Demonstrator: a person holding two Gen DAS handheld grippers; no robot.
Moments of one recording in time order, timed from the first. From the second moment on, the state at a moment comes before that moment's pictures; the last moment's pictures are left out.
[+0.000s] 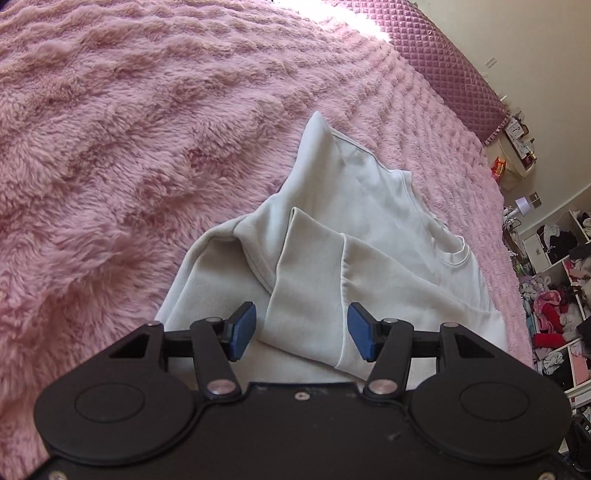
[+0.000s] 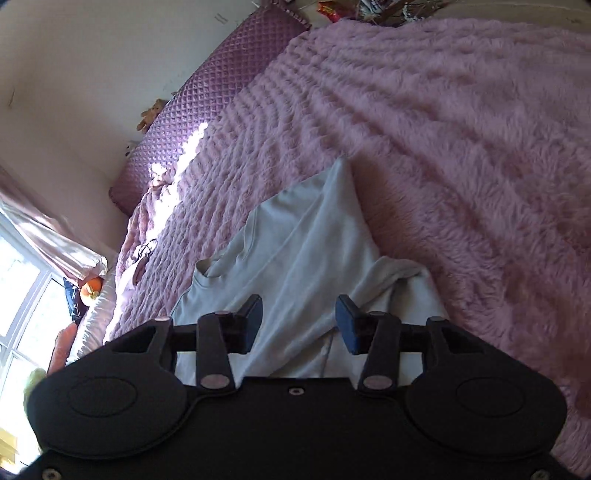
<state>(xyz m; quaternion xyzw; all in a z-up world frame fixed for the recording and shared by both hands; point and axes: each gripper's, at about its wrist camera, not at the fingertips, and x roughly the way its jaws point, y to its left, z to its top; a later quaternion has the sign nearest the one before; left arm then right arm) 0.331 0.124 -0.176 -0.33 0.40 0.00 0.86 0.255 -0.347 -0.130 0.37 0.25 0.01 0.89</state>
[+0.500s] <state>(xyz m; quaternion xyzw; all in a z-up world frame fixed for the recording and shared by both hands) 0.349 0.104 -0.183 -0.28 0.39 0.00 0.88 0.281 -0.370 -0.193 0.54 0.21 -0.04 0.81</state>
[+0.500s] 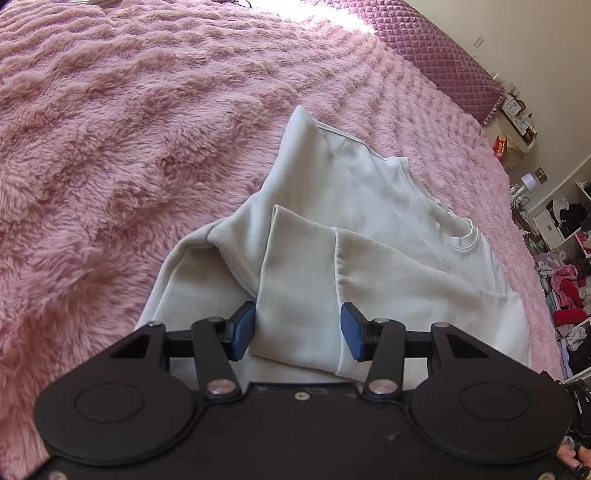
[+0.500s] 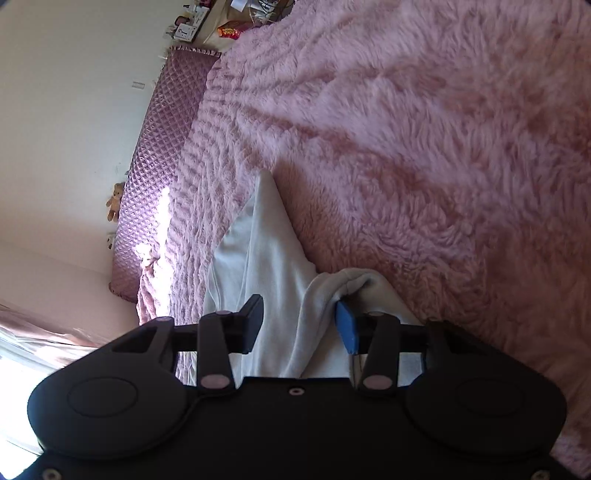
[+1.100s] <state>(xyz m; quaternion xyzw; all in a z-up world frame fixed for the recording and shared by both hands) 0.333 0.118 -0.172 -0.26 0.39 0.00 0.89 0.260 -0.396 -0.211 0.56 0.22 -0.07 0.80</state>
